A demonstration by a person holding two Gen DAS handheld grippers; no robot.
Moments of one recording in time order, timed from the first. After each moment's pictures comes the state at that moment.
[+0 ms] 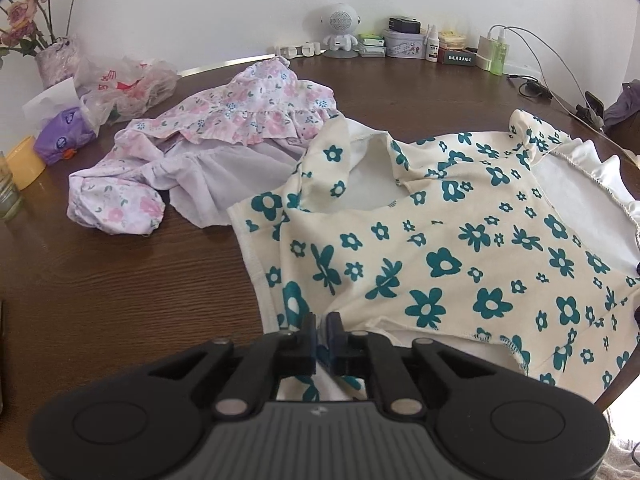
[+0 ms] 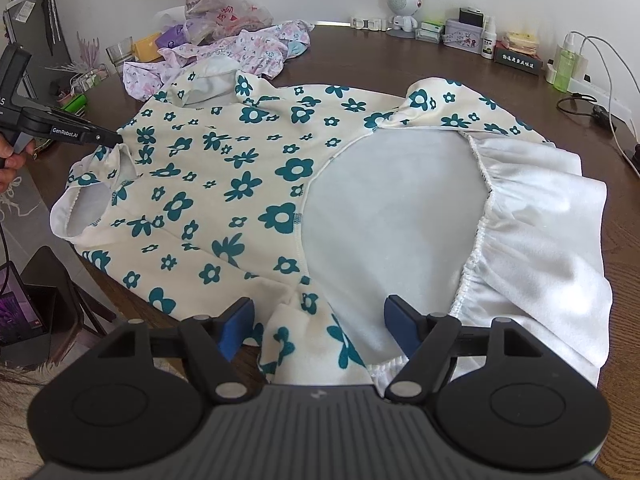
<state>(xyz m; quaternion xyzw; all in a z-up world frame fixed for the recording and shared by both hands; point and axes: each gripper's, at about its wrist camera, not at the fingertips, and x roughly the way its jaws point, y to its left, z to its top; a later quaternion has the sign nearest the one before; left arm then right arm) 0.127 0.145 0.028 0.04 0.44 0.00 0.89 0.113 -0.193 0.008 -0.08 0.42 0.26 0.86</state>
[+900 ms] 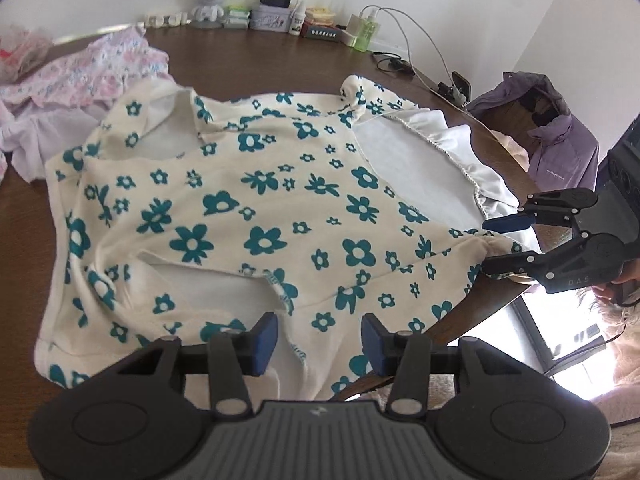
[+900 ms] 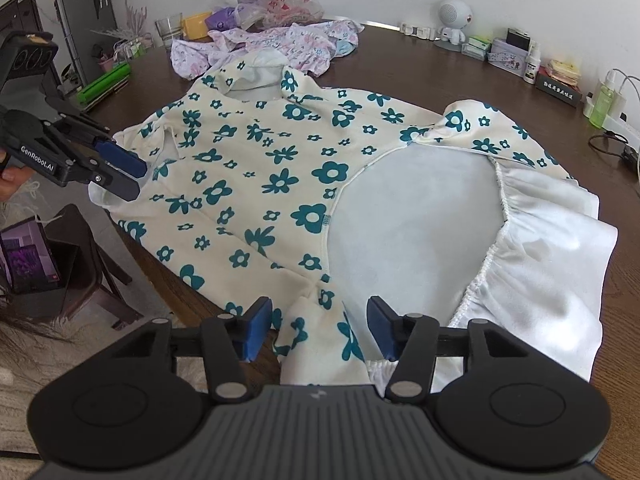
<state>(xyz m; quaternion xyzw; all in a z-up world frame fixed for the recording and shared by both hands) 0.089 0.080 0.017 -0.07 0.49 -0.19 0.85 0.107 -0.200 0.025 -0.14 0.42 0.33 0.84</state>
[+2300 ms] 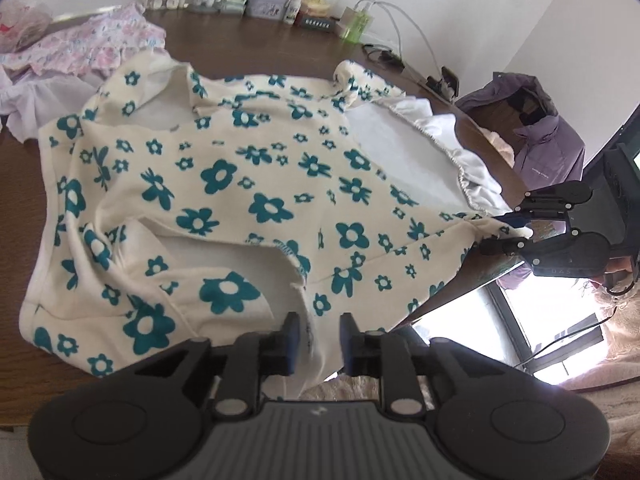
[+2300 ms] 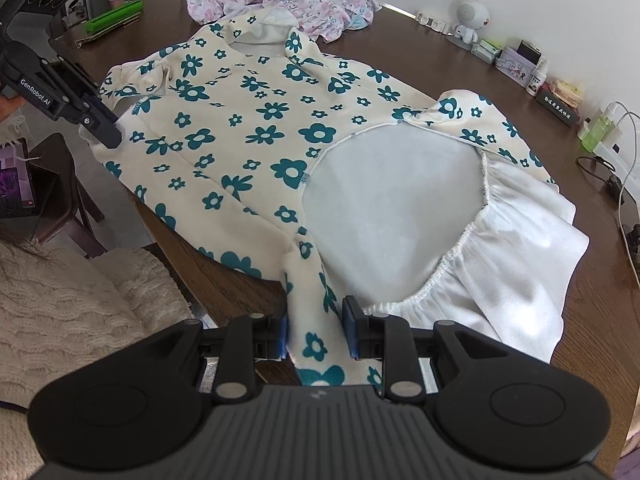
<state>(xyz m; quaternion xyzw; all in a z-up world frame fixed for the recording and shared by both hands) 0.065 0.091 0.016 -0.07 0.46 -0.21 0.86 0.095 -0.217 0.023 -0.23 0.42 0.31 0.82</state>
